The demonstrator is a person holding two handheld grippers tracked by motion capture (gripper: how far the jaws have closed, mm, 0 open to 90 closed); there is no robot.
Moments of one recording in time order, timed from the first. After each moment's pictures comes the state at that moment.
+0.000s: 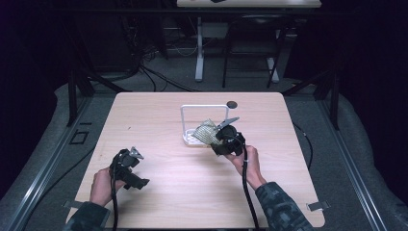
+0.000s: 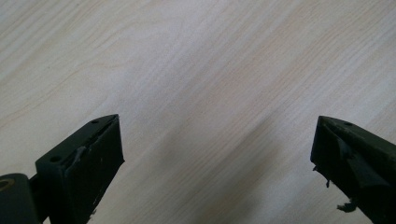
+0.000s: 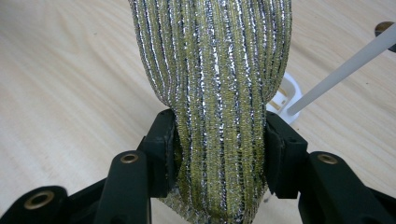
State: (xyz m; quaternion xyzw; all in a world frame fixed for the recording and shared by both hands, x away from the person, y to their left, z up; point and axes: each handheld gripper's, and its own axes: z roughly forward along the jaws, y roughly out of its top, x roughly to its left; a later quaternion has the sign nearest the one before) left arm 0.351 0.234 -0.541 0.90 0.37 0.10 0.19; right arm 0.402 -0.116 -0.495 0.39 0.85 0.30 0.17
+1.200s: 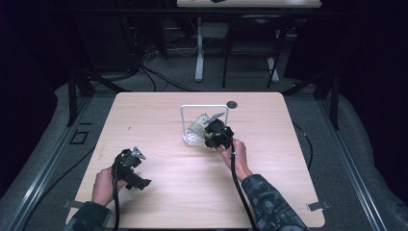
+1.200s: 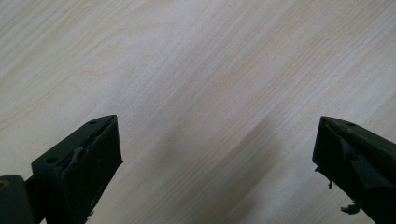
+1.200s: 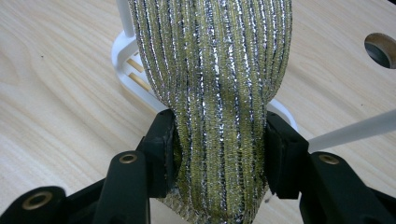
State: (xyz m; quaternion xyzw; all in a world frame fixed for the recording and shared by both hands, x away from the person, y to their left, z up) left arm 0.352 0.229 -0.541 0.91 0.36 0.10 0.19; right arm 0.438 -0.084 -0.514 0.41 0.85 0.27 0.21
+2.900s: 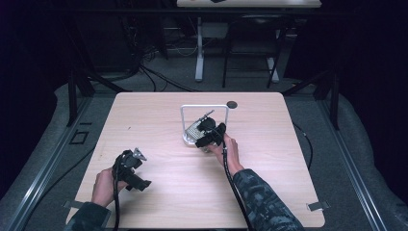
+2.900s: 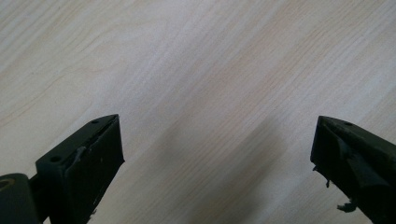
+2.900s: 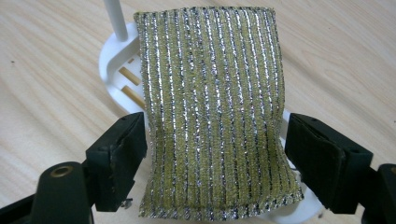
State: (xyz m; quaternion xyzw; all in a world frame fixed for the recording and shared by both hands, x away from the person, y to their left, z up) left arm 0.350 0.227 -0.543 0.91 0.36 0.10 0.18; right arm 0.462 -0.060 -0.530 0.41 0.86 0.24 0.20
